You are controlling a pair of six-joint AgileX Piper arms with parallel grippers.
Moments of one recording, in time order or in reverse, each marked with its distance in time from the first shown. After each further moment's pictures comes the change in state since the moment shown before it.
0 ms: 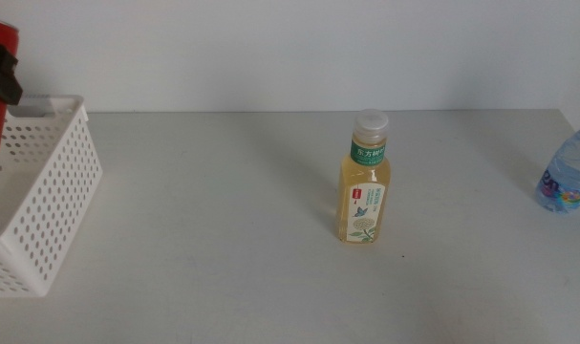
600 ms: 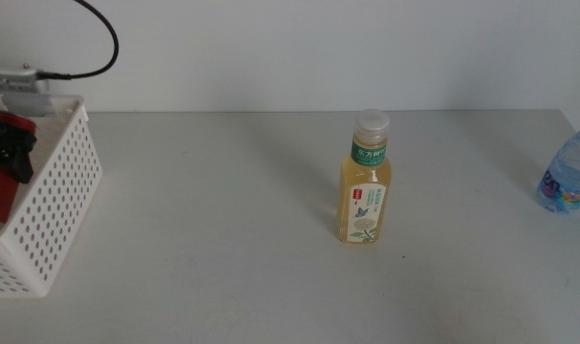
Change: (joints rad) left arm 0.064 0.321 -0.046 0.079 0.048 -0.021; right arm 0.000 0.000 0.000 0.000 0.000 0.000
